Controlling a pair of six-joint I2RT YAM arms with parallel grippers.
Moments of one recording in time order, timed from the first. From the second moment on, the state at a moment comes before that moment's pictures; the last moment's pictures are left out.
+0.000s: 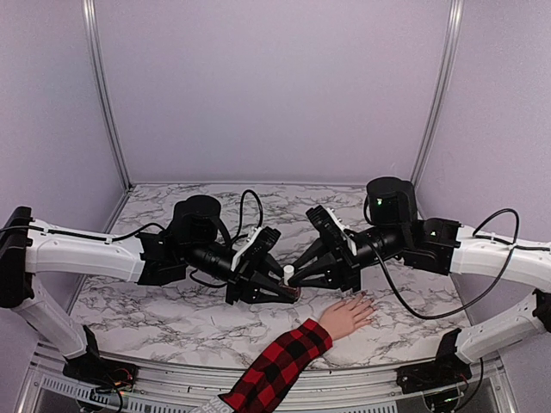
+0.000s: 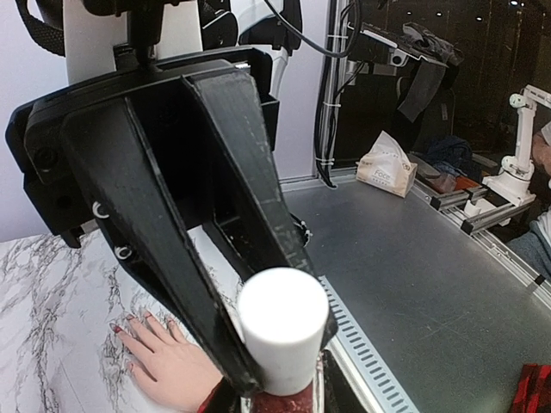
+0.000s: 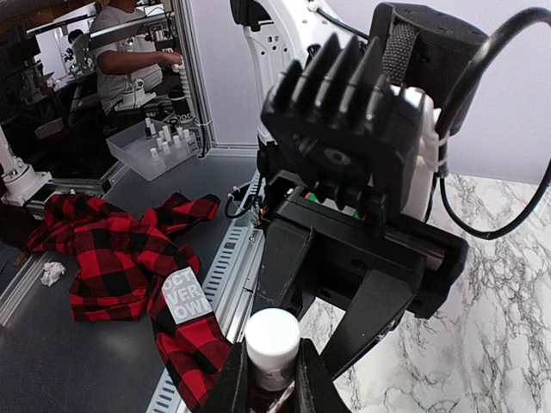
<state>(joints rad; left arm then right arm) -1.04 1.54 0.95 0.37 0.90 0.12 0.95 1.21 0.94 -0.07 -0.88 -0.18</state>
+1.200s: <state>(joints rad) -1.02 1.54 0.95 0.36 0.26 0.00 0.94 1.27 0.95 0.02 -0.26 -0.05</state>
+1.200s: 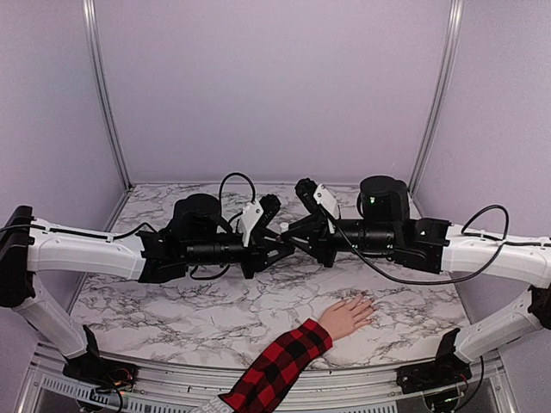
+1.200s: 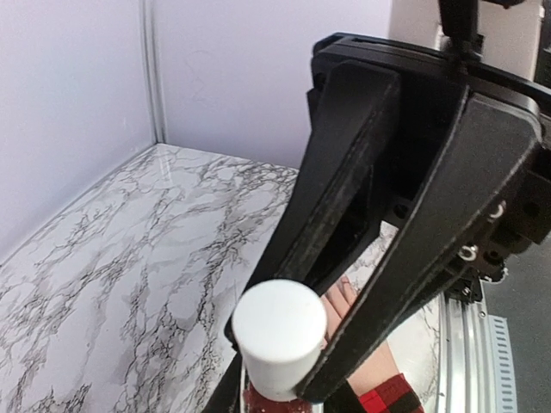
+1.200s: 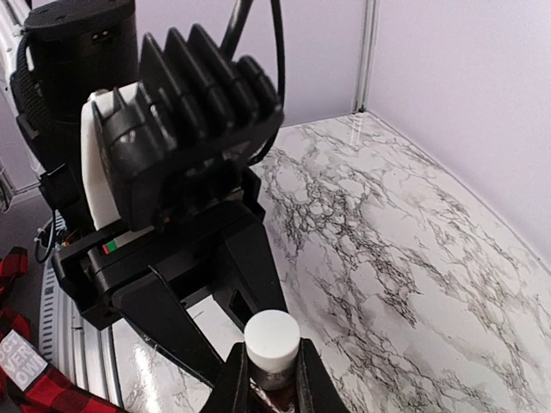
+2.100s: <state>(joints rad) -1.02 1.59 0.98 0.43 0.34 -0.06 0.94 1.20 0.93 0.07 -0.15 -0.01</state>
